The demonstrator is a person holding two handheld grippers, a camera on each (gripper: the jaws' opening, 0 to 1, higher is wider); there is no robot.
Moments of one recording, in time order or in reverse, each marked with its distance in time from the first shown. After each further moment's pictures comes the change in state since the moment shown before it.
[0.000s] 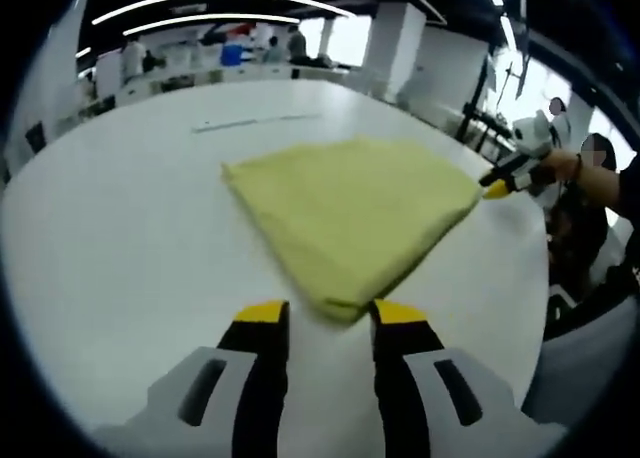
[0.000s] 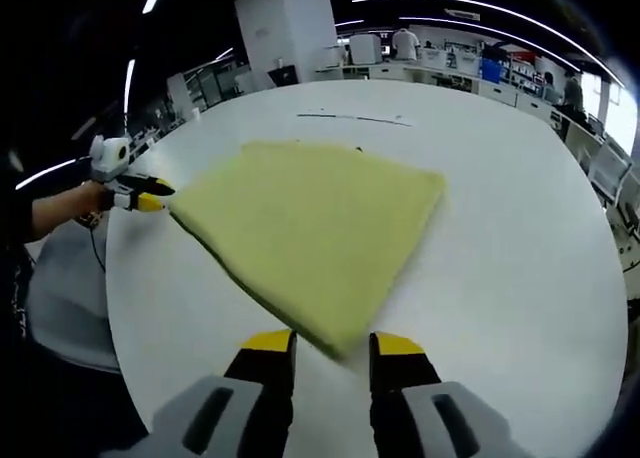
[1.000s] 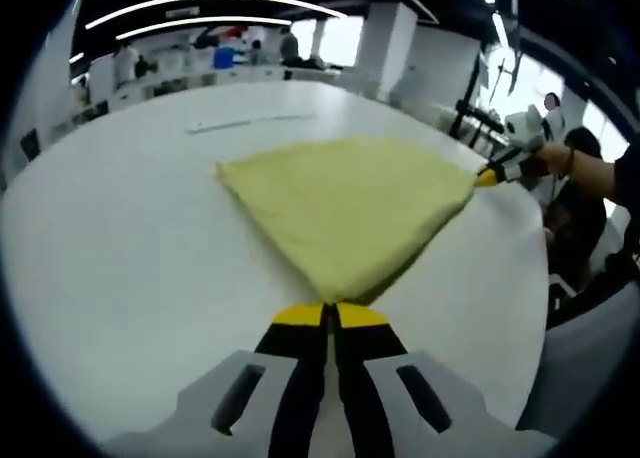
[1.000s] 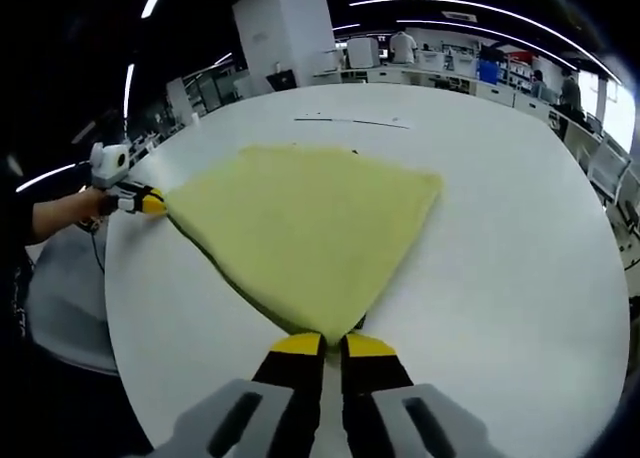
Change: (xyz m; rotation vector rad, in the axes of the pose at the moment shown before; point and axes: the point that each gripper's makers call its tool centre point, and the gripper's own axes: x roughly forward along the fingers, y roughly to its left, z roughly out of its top) left arm 0.000 0.002 -0.004 0.052 0.011 -0.016; right arm 0.000 -0.004 0.003 0.005 -0.022 0.002
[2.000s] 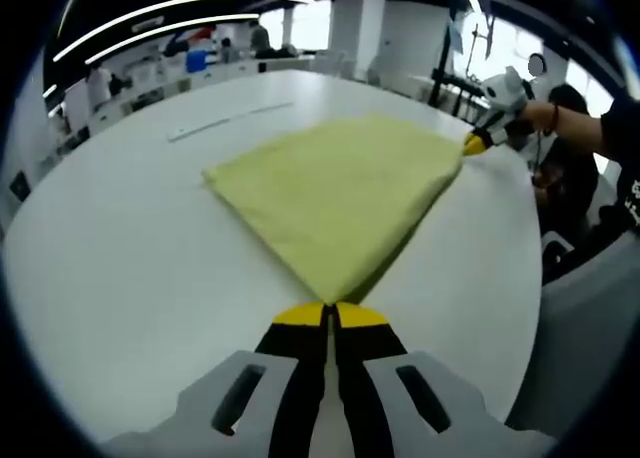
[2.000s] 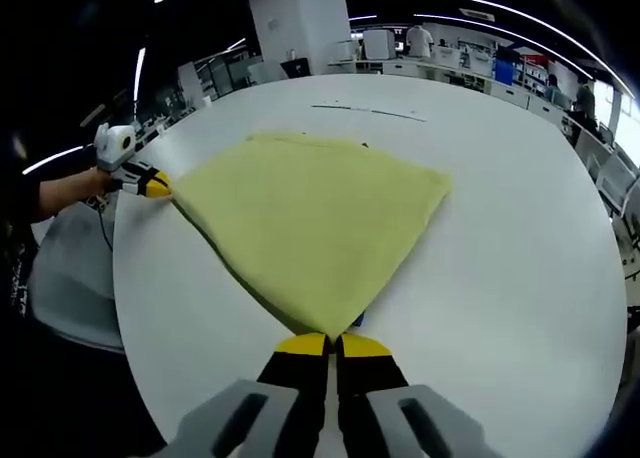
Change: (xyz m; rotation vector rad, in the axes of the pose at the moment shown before) left arm -0.018 -0.014 -0.016 0.133 0.074 -0.031; right arm -0.009 0.015 -0.015 -0.056 0.055 0.026
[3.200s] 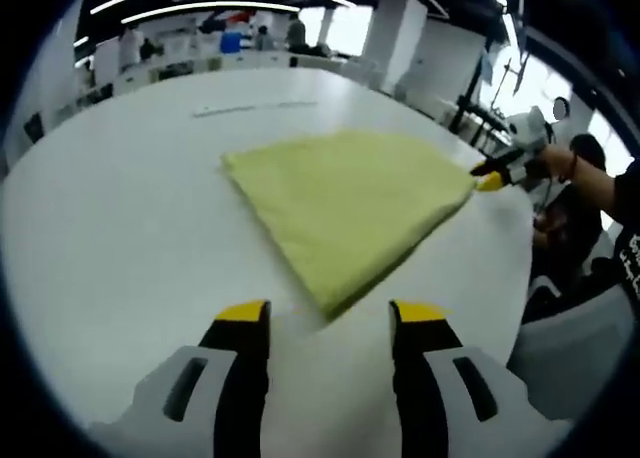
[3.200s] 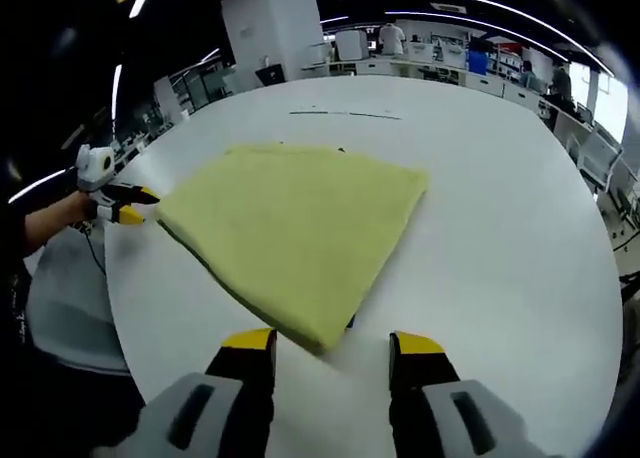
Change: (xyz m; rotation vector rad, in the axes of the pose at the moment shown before) left arm -0.012 -0.004 0.000 -0.215 -0.016 0.028; right arm -0.007 -0.008 0.000 0.104 -0.022 -0.065
